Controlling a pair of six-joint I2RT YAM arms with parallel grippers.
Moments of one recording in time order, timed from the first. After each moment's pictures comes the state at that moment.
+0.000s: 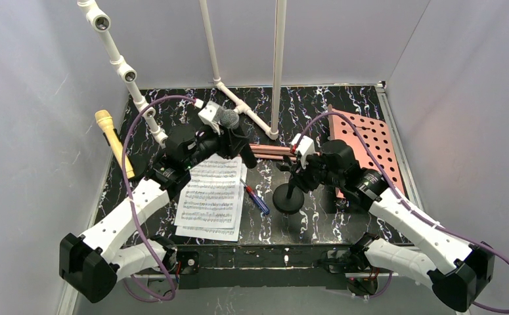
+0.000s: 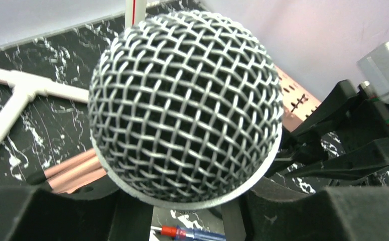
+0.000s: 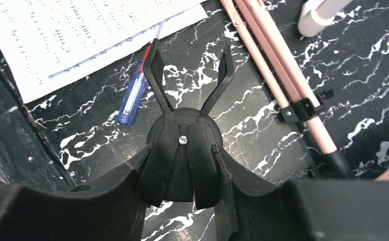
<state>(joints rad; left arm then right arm) -0.56 1.06 0.87 0.10 0.27 -0.24 0.72 0.96 0.85 -0.48 -0.22 -0.19</state>
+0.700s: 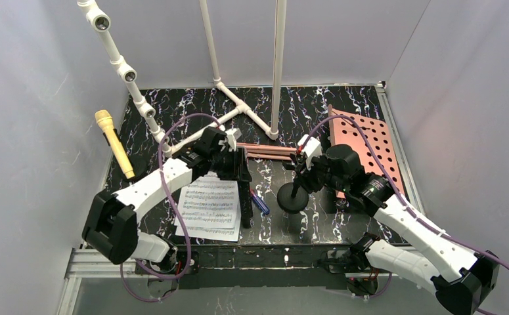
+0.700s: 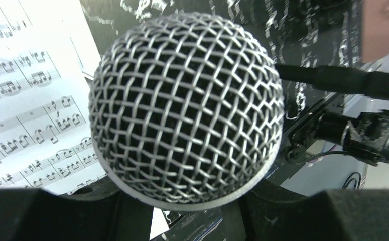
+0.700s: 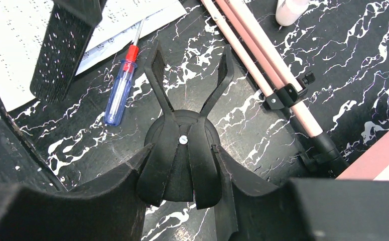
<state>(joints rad) -0.57 1.36 0.98 -0.45 0.37 -0.49 0.72 0.88 0.80 -0.47 -0.13 -0.16</state>
